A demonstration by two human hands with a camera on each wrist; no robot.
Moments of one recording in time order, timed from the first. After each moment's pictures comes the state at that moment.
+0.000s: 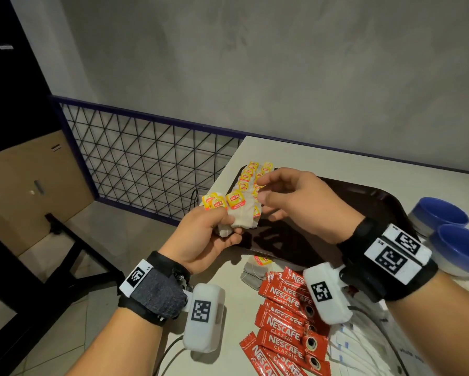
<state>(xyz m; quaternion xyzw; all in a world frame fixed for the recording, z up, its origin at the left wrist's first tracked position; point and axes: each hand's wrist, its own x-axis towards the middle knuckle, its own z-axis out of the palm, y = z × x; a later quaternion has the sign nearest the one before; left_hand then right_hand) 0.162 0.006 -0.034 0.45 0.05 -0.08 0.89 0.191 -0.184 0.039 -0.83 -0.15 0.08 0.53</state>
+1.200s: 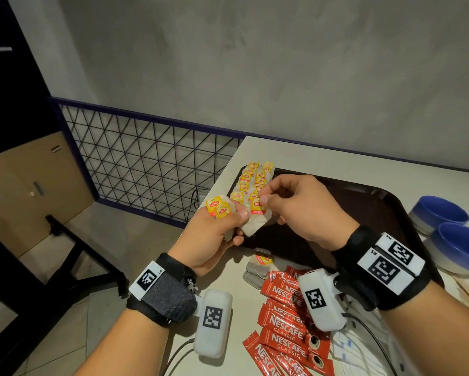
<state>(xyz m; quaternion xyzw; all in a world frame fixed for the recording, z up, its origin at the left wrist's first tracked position) 0.165 0.004 -0.046 0.55 -0.05 -0.04 0.83 0.184 -0.180 0.033 -0.87 -0.15 0.01 0.47</state>
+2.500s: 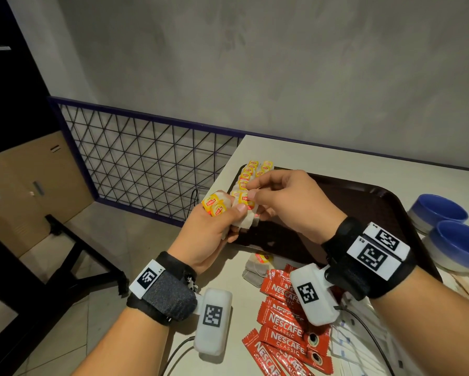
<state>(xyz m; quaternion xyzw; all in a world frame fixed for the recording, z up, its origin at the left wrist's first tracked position) 0.164 0.003 -0.044 0.56 -0.06 0.00 0.82 0.192 -0.170 0.031 -0.83 -0.15 0.05 0.54</state>
